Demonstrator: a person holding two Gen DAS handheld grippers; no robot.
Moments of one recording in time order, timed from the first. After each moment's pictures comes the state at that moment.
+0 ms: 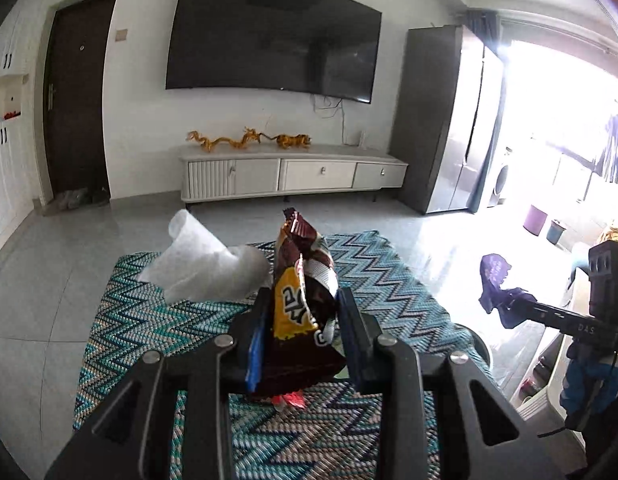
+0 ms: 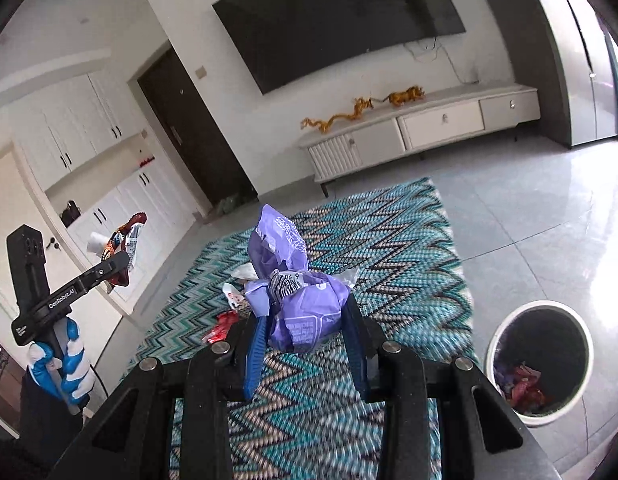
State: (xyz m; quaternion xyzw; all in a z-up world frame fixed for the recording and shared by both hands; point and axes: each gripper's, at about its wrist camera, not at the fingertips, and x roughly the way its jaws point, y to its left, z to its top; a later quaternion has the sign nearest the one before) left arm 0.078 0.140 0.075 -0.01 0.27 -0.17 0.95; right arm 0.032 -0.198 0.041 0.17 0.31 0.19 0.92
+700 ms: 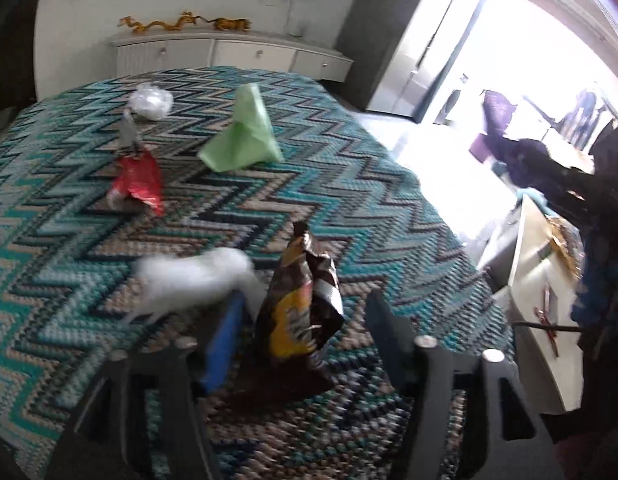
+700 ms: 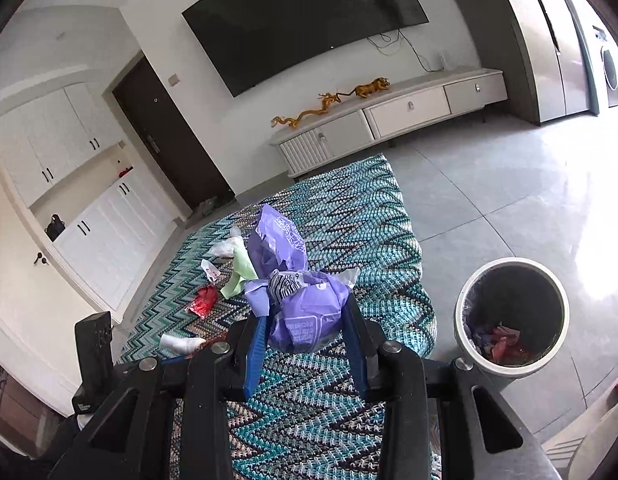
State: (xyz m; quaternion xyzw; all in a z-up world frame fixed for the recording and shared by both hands) left arm 0.043 0.075 -0.074 -0.03 0.44 -0.30 0.85; right arm -0.021 -0.232 0.016 0.19 0.33 0.15 0.91
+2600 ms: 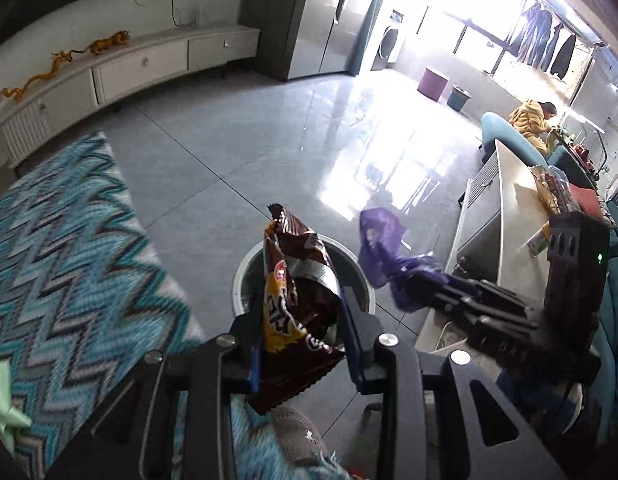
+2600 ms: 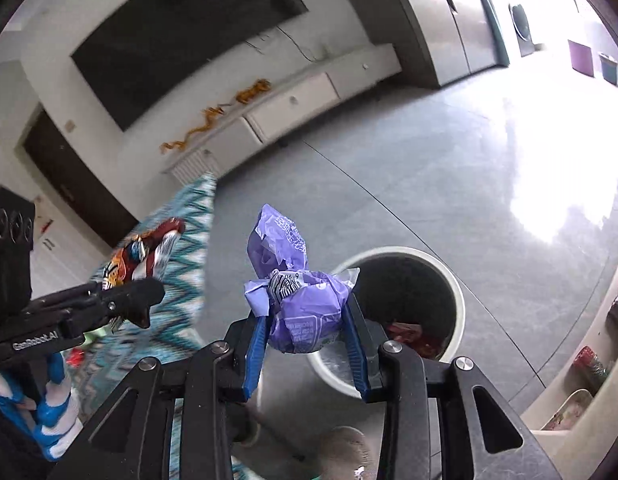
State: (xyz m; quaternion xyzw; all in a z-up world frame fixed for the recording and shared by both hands) left arm 0.156 -0.262 -0.053 0.08 0.46 -0.38 0.80; right arm 0.021 -0.415 -0.073 0.25 0.36 -0.01 0.90
